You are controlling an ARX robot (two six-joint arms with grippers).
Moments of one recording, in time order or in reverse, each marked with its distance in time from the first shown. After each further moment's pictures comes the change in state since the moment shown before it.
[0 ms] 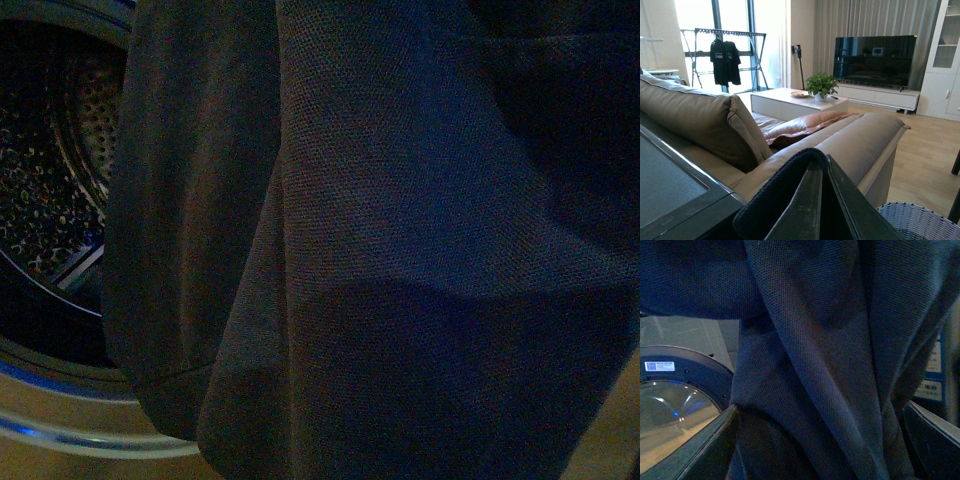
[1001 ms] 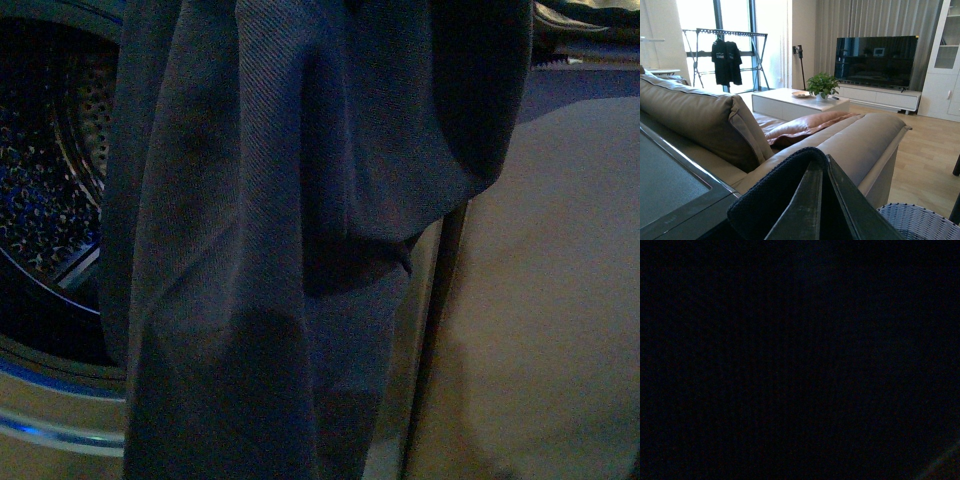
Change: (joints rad) left arm 0.000 0.000 0.000 0.000 0.000 0.000; right arm 0.189 0.358 0.371 0.002 0.309 -0.007
